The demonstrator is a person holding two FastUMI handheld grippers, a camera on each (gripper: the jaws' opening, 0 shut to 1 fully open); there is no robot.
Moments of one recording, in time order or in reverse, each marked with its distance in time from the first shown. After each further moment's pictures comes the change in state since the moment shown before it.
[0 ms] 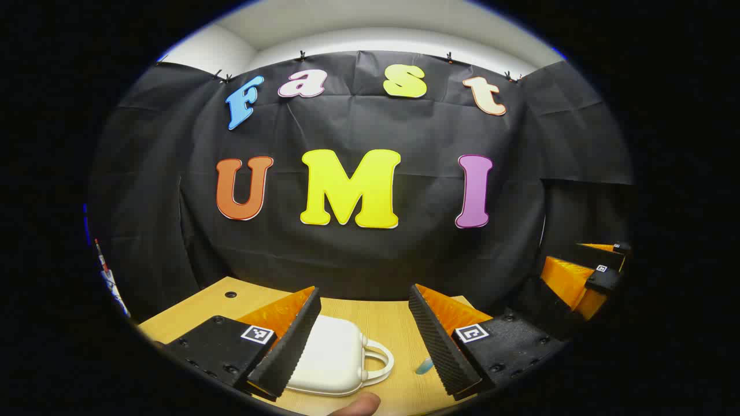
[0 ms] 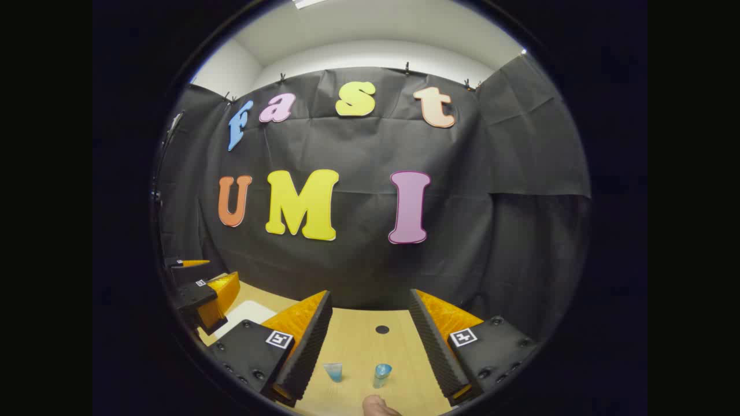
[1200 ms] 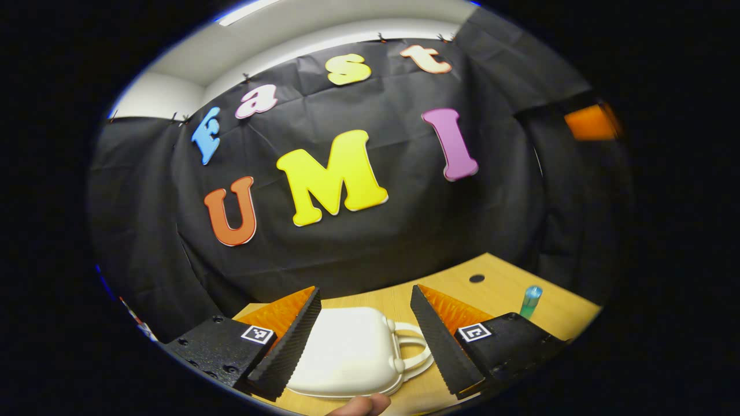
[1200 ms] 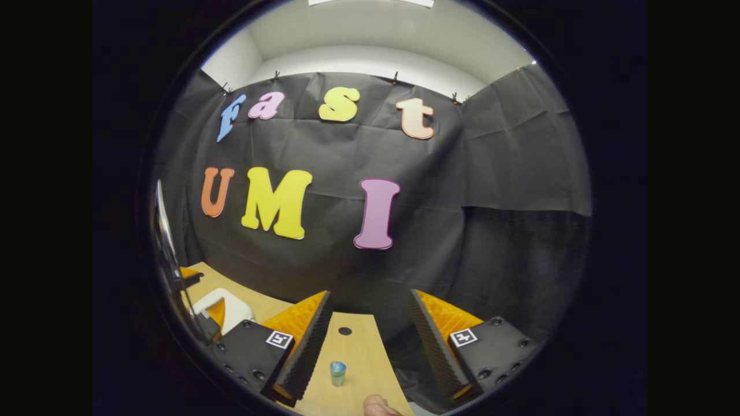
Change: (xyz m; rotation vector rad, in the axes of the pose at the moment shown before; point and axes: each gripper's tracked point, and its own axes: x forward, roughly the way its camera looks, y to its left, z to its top) left arm 0.023 -0.006 -0.103 0.399 0.018 0.020; right arm -0.025 -0.081 0.007 -0.066 -0.046 -0.135
